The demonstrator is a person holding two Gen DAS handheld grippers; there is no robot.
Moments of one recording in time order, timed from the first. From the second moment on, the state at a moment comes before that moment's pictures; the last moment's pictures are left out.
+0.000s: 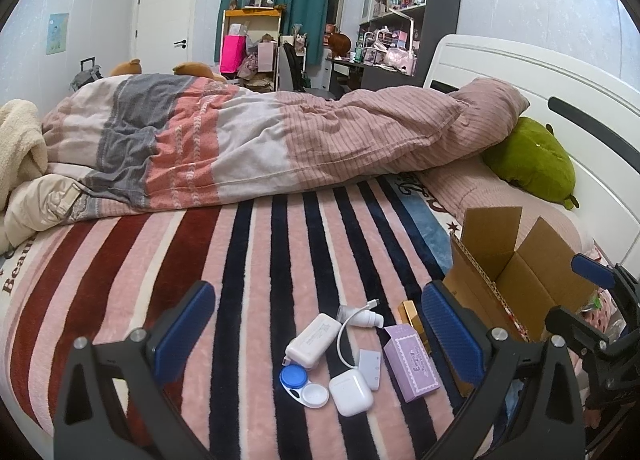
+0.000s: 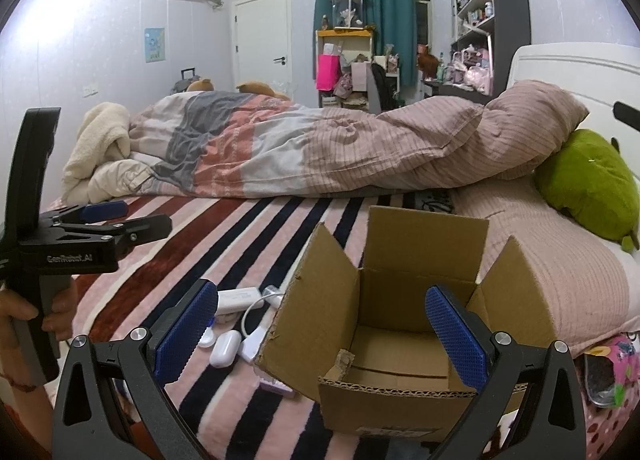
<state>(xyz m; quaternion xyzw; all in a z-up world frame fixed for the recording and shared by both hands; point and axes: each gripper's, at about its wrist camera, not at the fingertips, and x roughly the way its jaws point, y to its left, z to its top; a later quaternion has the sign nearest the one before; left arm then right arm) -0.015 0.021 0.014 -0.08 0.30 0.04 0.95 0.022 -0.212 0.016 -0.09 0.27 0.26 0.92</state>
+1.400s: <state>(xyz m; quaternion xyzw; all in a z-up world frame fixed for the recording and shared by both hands) 0.001 0.111 -0.068 -0.07 0.37 0.05 0.93 0.027 -0.045 -0.154 -0.27 0.42 0.28 0.82</state>
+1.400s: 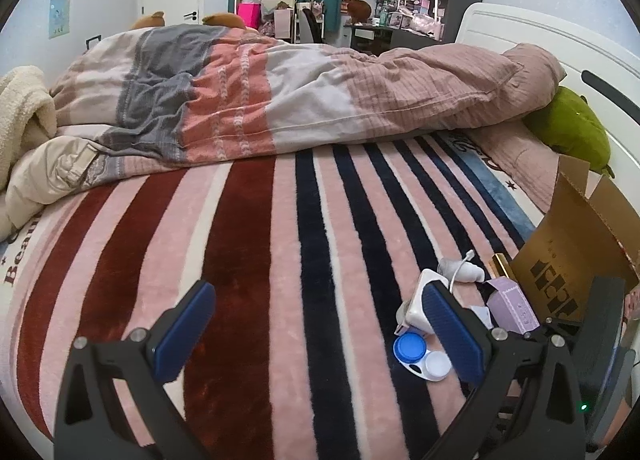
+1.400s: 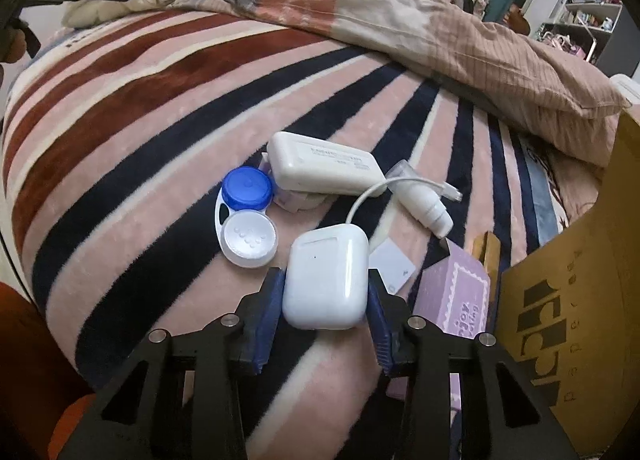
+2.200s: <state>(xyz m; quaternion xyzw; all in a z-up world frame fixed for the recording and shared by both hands) -0.011 0.109 -0.066 -0.12 0.38 -0.02 0.92 0.017 -0.084 -0.141 -0.21 0.44 0.32 0.81</state>
